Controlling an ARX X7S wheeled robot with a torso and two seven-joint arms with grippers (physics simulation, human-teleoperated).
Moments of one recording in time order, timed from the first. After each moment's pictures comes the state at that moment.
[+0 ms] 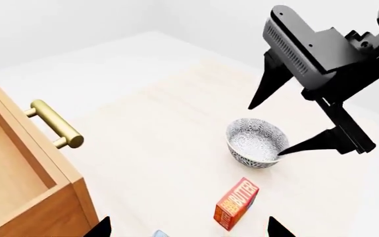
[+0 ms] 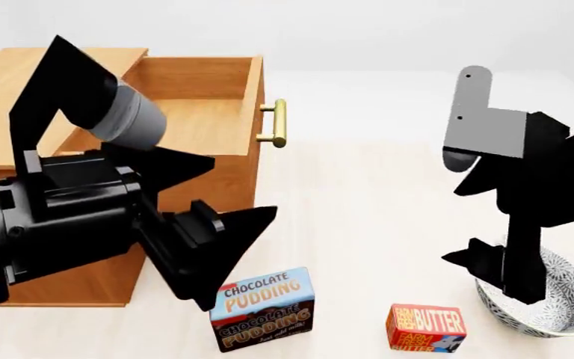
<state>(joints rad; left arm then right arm) -1.68 -1.06 1.07 0.52 -2.14 -0.76 -0.38 2.02 0.93 -1.48 -0.37 0.87 1.34 -0.83</state>
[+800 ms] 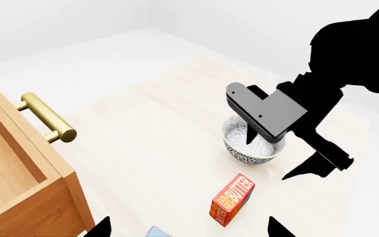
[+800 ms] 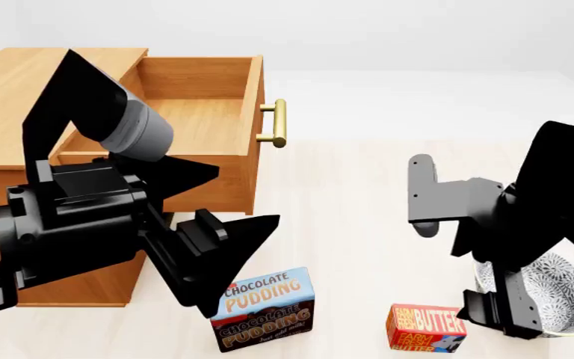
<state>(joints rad) -1.64 -1.06 1.07 0.53 -2.12 -0.75 -0.36 1.94 0.82 -1.81 -0.27 0.65 1.18 -1.05</state>
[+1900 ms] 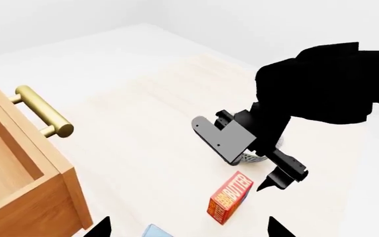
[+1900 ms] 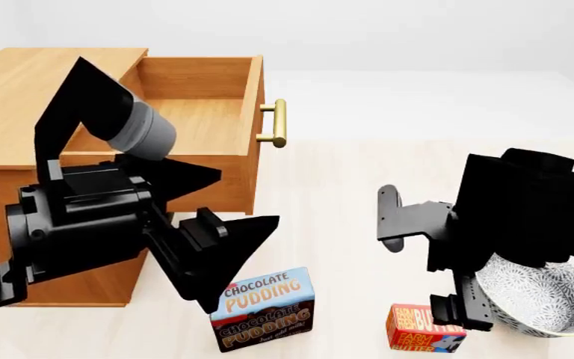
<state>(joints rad) -1.61 -1.05 1.06 0.50 -2.09 -0.76 -0.32 1.72 0.63 -1.90 0.08 0.55 0.97 -1.08</state>
